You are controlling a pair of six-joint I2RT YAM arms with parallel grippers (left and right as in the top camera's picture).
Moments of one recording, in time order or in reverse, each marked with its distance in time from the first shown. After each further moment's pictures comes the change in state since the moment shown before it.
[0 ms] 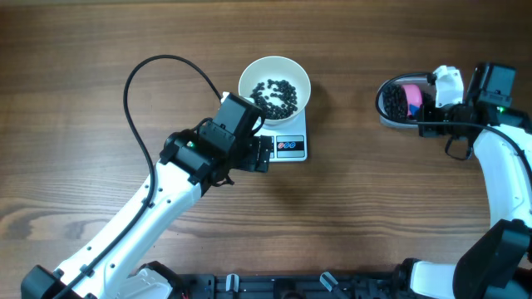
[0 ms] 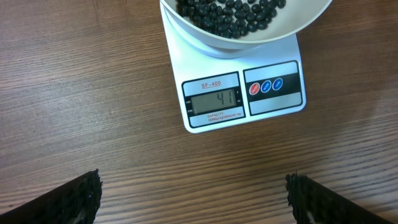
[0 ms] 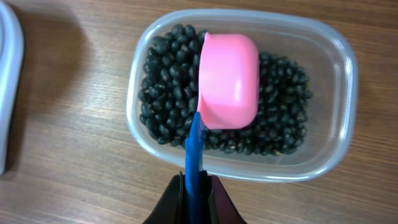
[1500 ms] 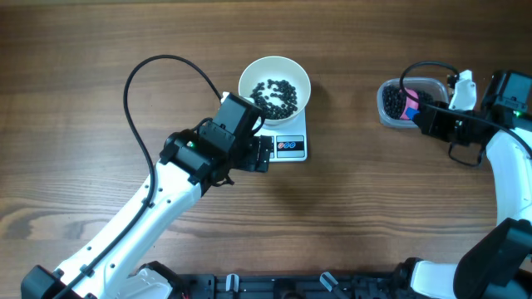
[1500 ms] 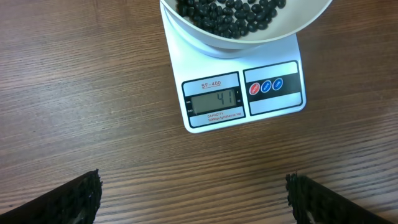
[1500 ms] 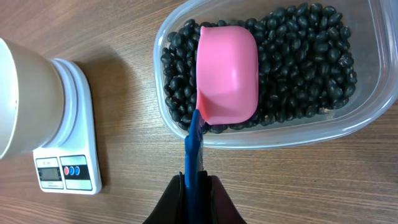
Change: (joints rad) left arm 0.000 0.000 0.000 0.000 0.000 0.000; right arm -0.093 0.000 0.000 -0.070 -0.211 0.303
